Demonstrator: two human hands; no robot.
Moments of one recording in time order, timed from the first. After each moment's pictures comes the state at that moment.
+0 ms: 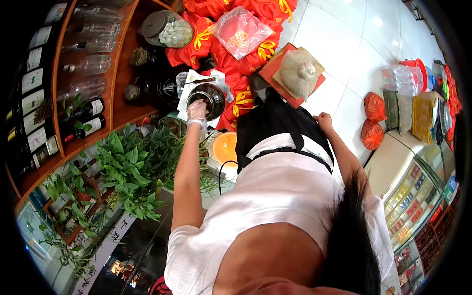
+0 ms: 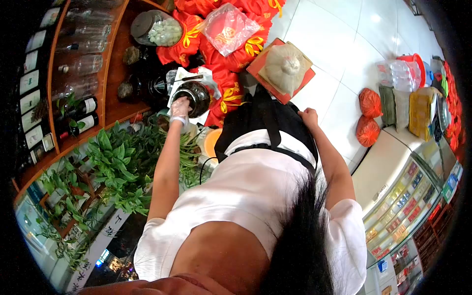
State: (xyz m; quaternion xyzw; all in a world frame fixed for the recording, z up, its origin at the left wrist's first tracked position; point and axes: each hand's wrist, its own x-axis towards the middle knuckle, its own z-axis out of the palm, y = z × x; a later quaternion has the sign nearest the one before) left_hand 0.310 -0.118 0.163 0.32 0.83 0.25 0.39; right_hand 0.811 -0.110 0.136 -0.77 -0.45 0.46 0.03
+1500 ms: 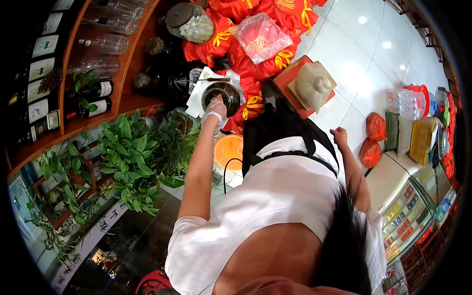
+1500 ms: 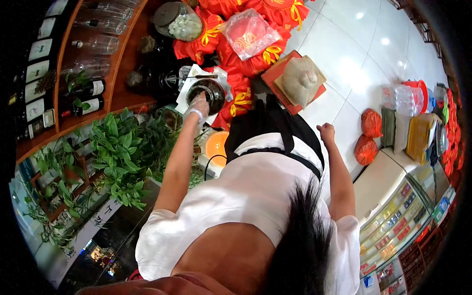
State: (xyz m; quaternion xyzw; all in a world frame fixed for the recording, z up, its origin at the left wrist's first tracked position) left_hand 0.318 -0.113 0.164 0.56 0.75 -0.20 0.28; right_hand 0.835 -0.109 0.154 -0.78 -0.45 0.44 0.05
